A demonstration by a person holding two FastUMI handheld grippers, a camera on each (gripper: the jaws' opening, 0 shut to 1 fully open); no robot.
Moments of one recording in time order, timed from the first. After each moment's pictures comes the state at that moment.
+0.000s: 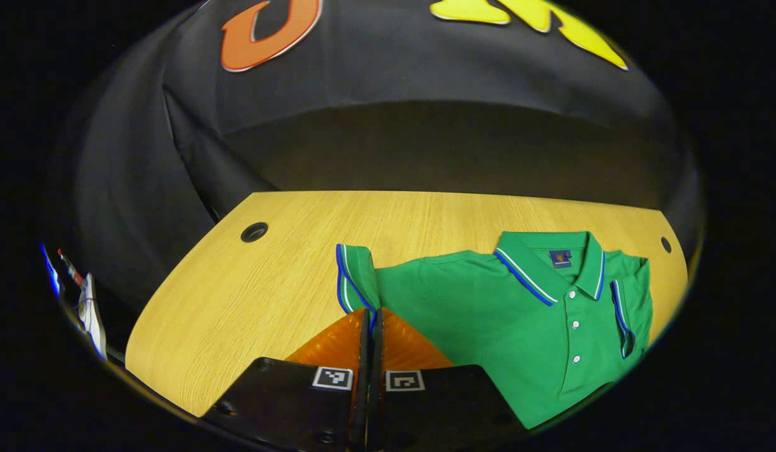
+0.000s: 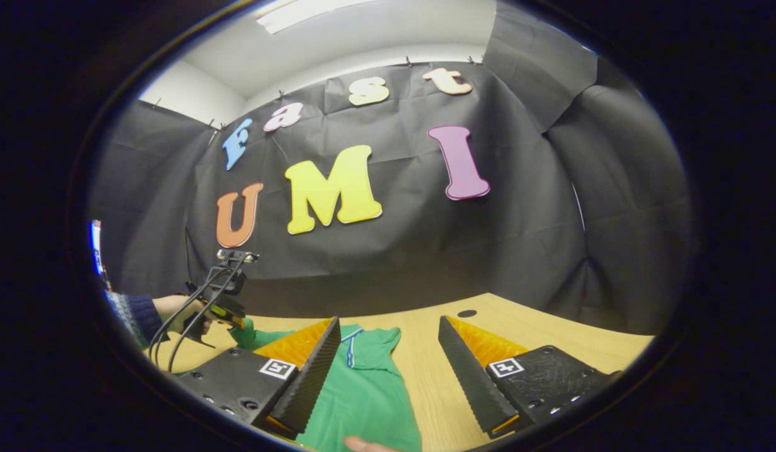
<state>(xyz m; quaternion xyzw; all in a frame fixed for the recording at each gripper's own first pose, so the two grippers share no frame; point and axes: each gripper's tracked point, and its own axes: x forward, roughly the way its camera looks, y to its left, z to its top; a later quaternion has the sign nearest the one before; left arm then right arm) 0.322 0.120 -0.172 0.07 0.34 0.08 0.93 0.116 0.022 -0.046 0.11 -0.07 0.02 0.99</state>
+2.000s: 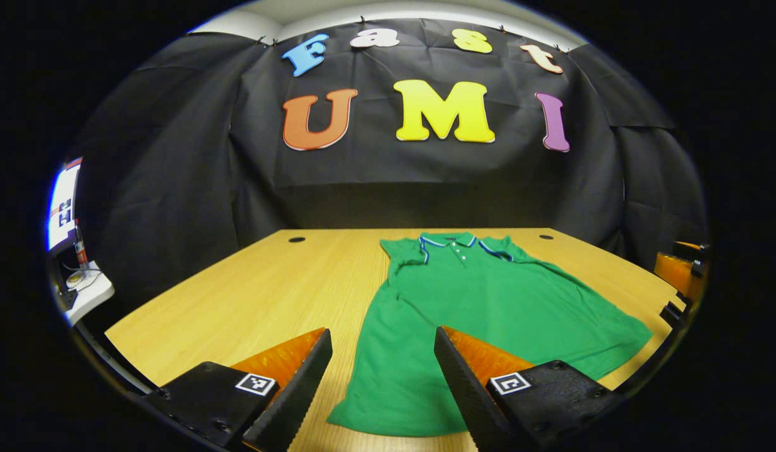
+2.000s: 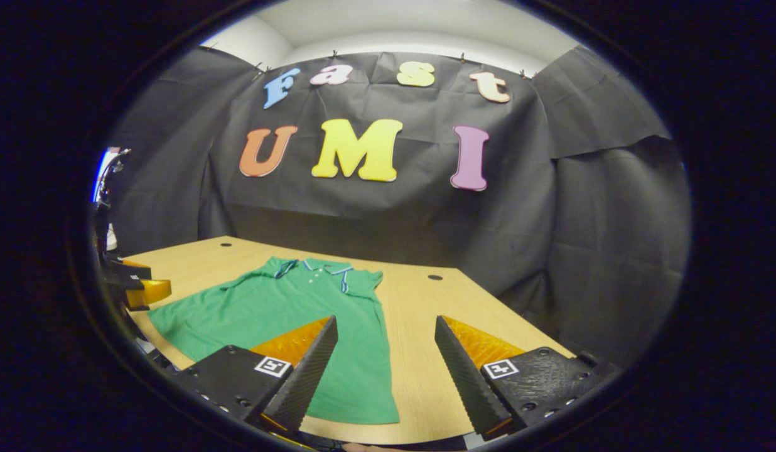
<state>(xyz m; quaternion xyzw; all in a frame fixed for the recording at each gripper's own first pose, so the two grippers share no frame) -0.050 0.102 -0.173 0.00 0.17 -0.01 0.99 -0.048 0.034 -0.125 -0.04 0.05 0.00 1.00</state>
